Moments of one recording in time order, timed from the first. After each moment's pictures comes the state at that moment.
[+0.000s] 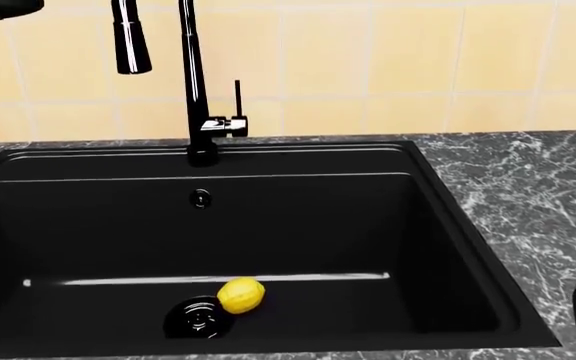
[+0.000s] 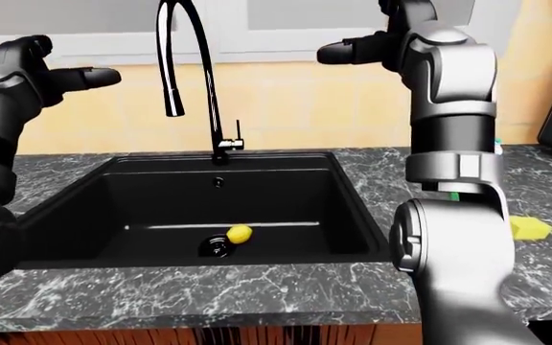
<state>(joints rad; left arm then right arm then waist) -1.41 0.59 0.21 1.17 -0.04 0.46 0.01 -1.35 -0.50 -0.17 0.69 0.04 0.74 0.18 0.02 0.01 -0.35</state>
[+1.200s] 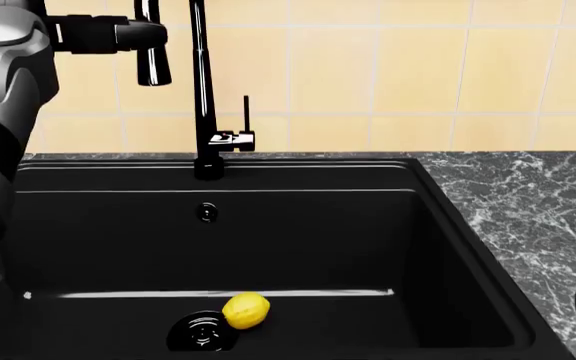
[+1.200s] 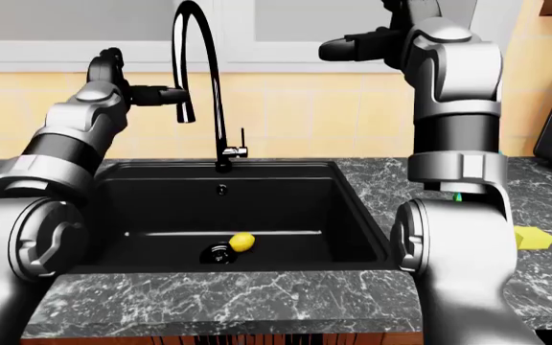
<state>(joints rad) -1.45 0.34 0.20 1.33 0.05 0.28 0.18 -1.35 -0.51 -0.17 0.68 0.05 0.75 0.18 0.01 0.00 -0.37</state>
